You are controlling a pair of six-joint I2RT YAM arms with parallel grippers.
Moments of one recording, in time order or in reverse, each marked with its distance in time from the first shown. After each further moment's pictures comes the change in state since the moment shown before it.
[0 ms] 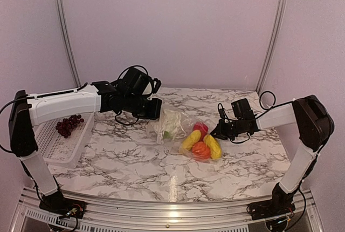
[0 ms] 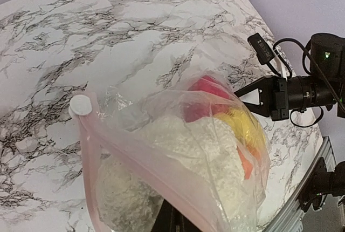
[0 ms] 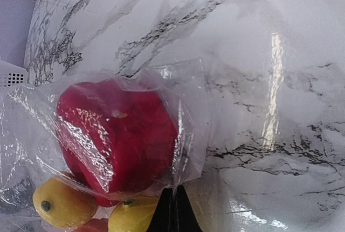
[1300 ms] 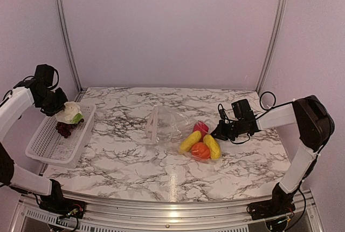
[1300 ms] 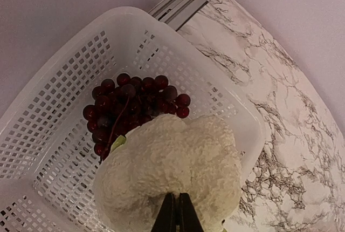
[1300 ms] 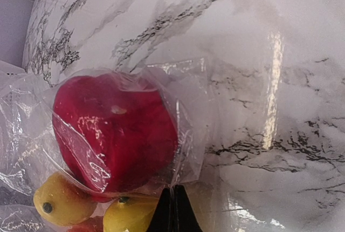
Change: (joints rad) left arm 0.889 -0.465 -0.278 -0.344 -0.154 -0.124; right arm 0.000 -0.004 -0.009 0.000 0.007 -0.001
